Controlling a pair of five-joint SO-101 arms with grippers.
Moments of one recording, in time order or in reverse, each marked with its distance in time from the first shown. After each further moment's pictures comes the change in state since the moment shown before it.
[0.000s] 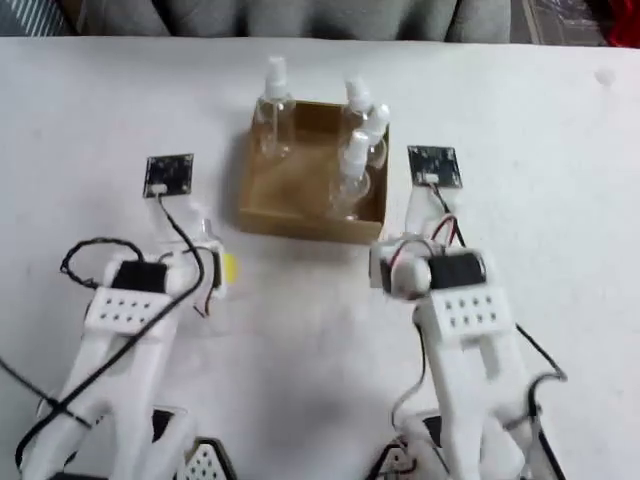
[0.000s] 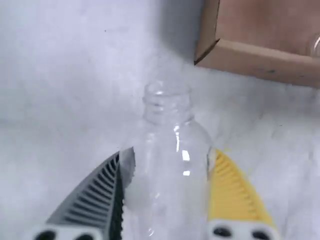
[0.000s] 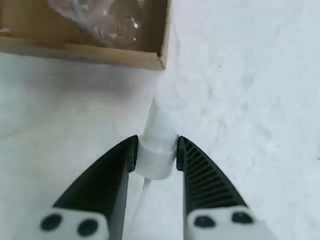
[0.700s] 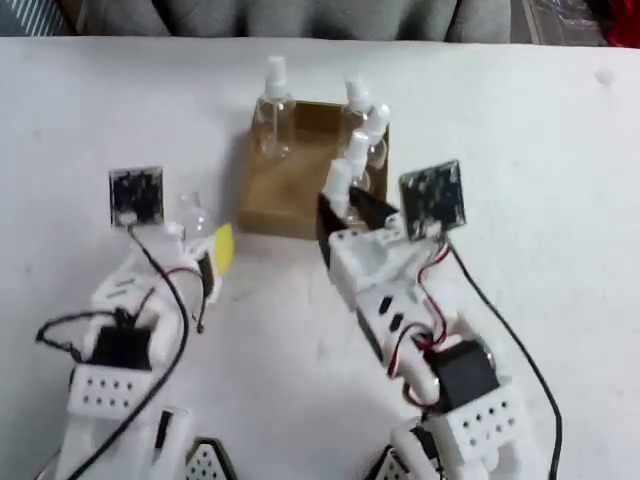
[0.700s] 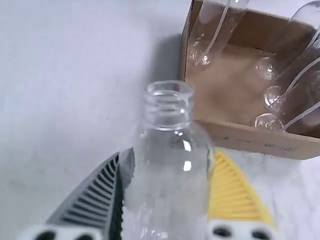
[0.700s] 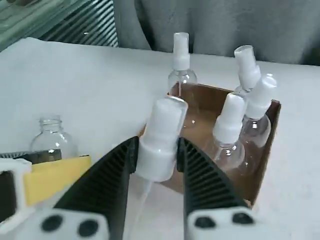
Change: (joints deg) left arm 0.0 -28.6 13.3 -10.5 0.0; right arm -15.3 -29.5 8.7 -22.5 -0.2
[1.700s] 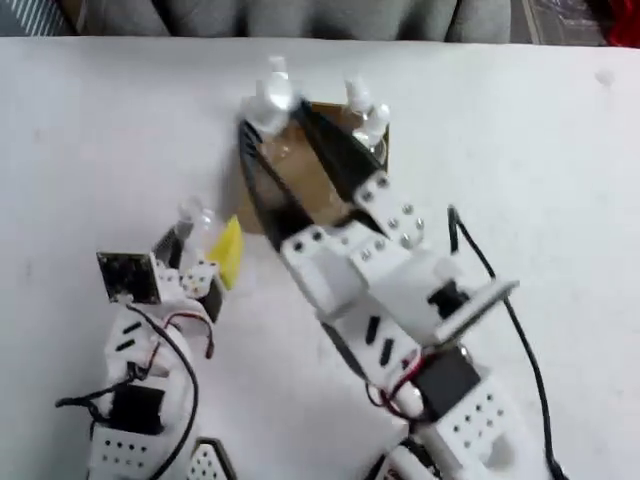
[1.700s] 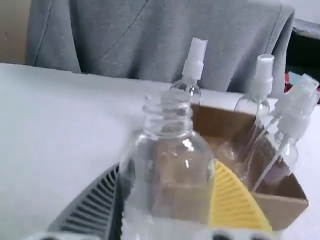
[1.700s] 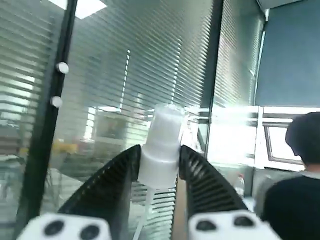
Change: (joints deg) left arm 2.6 -38.4 26.9 -13.5 0.0; right arm -14.4 11.6 -15.0 -48.8 15.7
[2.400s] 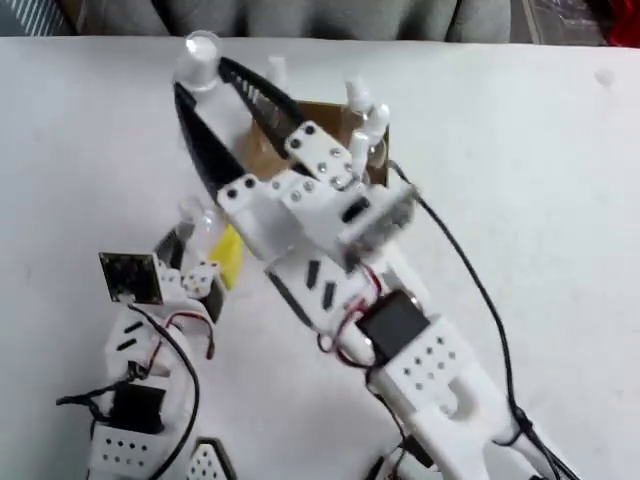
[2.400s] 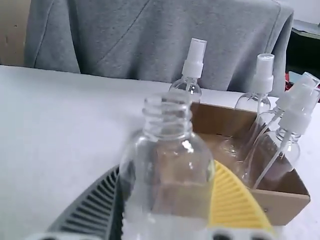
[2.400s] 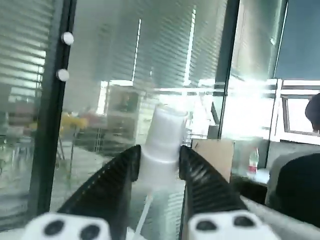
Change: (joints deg) left arm 0.1 0.2 0.0 0.3 0.0; right arm -1.8 16.7 -6.8 -0.6 -0.1
